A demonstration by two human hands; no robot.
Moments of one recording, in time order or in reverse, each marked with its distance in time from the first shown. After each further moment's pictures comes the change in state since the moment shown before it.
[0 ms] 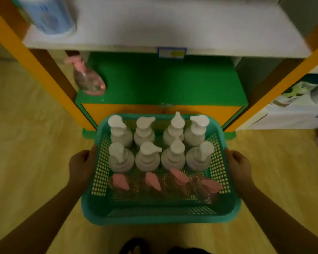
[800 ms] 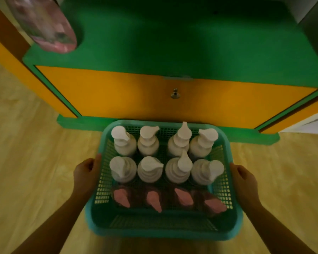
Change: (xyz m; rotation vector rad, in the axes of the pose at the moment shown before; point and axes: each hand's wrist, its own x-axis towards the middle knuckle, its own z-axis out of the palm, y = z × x) left_hand 0.060 -0.135 0.157 0.073 0.040 -0.054; right_hand 0.121 0.160 0.117 -0.155 -0.068 -0.041
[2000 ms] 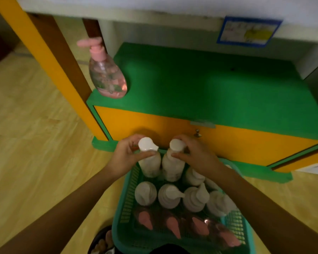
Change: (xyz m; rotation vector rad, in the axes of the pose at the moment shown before) left_hand 0.025 0.149 -0.071 -0.391 -0.366 0.446; right_hand -0.023 -0.247 0.052 -0.272 -0.534 -0.818
